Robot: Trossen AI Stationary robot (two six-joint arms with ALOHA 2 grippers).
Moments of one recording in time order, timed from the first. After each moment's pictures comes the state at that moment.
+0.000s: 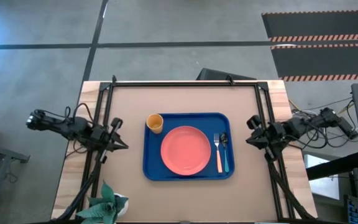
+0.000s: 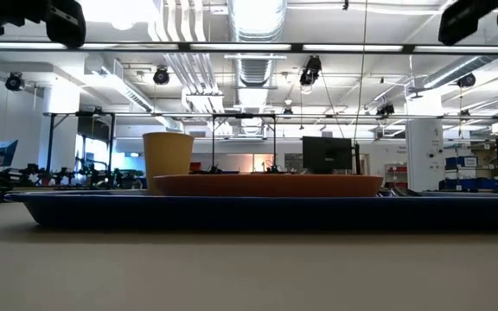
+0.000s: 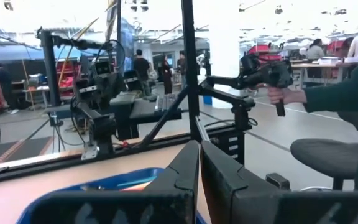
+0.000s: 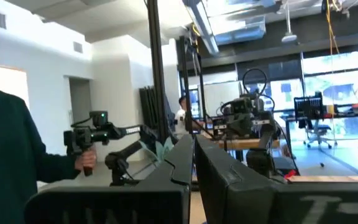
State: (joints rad) left arm -0.28 0.23 0.24 0.10 0.08 0.06; right arm 0.35 0.19 0.14 0.40 0.03 0.08
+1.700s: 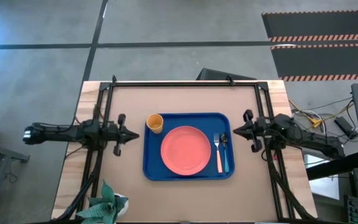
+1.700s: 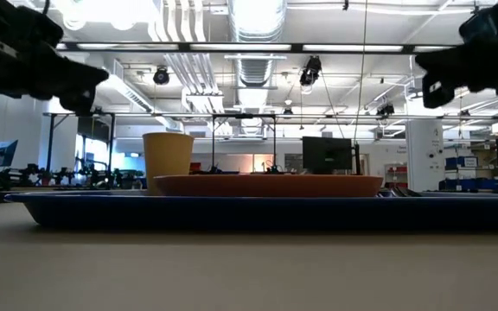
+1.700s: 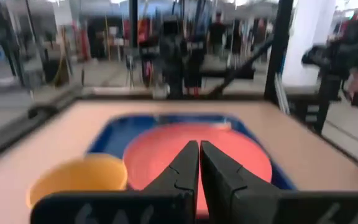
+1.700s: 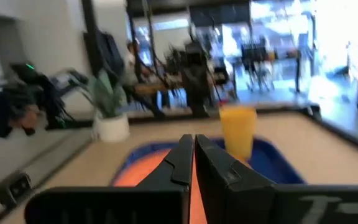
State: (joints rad) left arm -0.01 0.14 0.01 0.11 0.02 -0.02; right arm -0.25 0.01 0.01 0.12 -0.37 0.13
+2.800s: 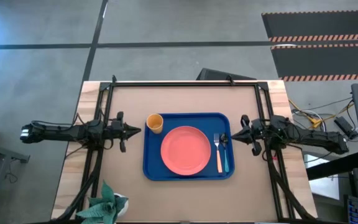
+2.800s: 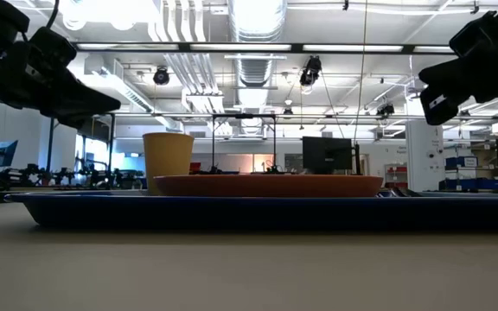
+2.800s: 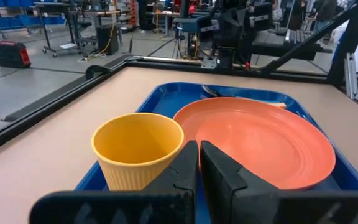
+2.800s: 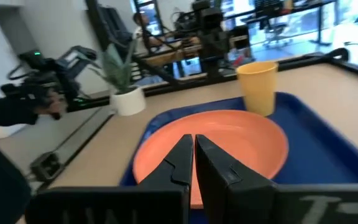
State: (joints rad) left arm -0.01 0.23 0.00 0.06 -0.19 -0.07; right arm -0.18 0.10 0.02 0.02 -0.37 0.22
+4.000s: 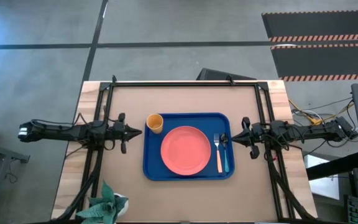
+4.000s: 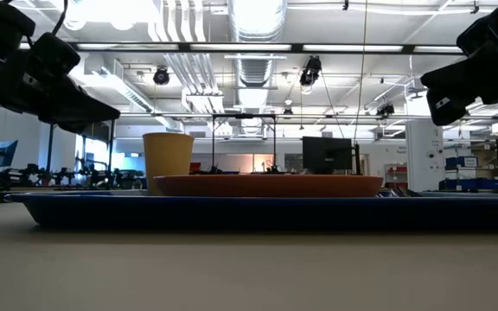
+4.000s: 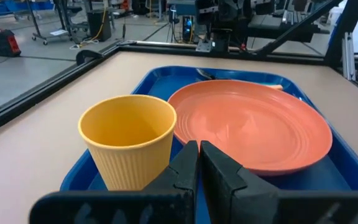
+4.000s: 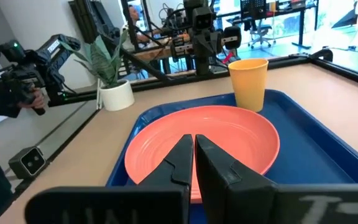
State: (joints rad) left arm -0.01 0.30 0.00 0.07 -0.16 -0.07; right arm 0.08 0.11 0.01 0.02 -0.05 0.19
